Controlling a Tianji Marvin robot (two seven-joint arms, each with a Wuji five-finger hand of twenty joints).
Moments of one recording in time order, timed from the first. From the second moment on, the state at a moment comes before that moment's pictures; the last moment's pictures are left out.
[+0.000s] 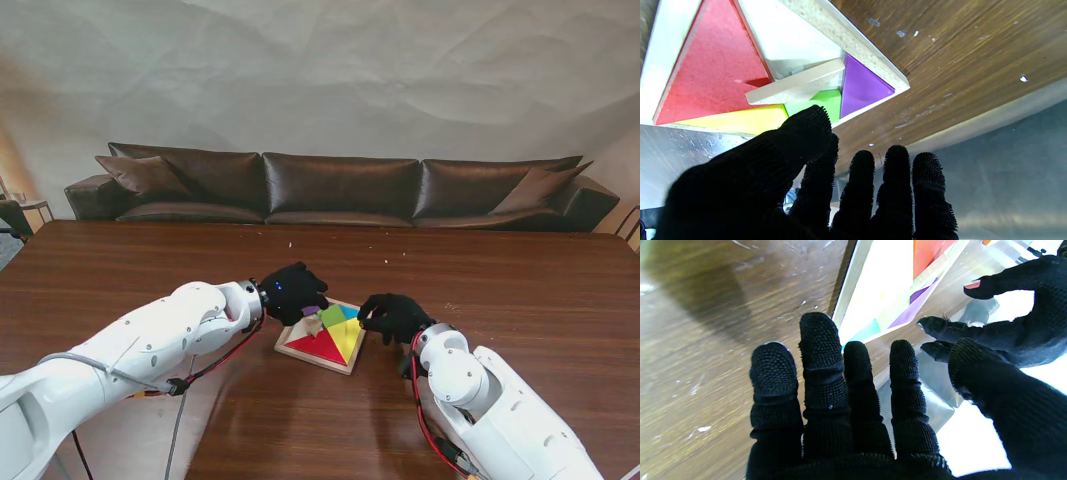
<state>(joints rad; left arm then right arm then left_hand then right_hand) 0.75 -1.14 -0.31 -0.92 0.94 -0.34 0.28 -1.34 -1.15 1.03 -1.34 -0.35 0.07 0.00 0.77 -0.67 1.01 -0.15 0.75 0.06 0.20 0.26 0.62 0.15 0.19 0.35 0.49 0.21 0.39 0.48 0.21 0.13 0.95 0.47 0.29 -0.65 1.23 -0.16 0.72 -0.05 0.70 0.36 0.82 0.11 0.71 0.52 1.08 0.12 0.80 0.62 0.74 0.25 1.28 0.70</state>
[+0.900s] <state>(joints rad) 0.87 -1.07 -0.45 -1.03 0.95 -0.29 0.13 -1.33 -1.15 1.02 -1.33 -0.33 0.07 0.00 0.85 -0.61 0.78 -0.17 0.84 0.12 0.19 0.22 0.96 0.14 0.39 1.22 0.70 0.24 0.85 0.87 0.31 0.16 1.32 0.76 0.29 -0.65 1.23 -0.16 0.72 -0.05 0.70 0.35 0.82 0.11 0.71 0.52 1.08 0.12 0.80 0.62 0.74 0.25 1.28 0.70</state>
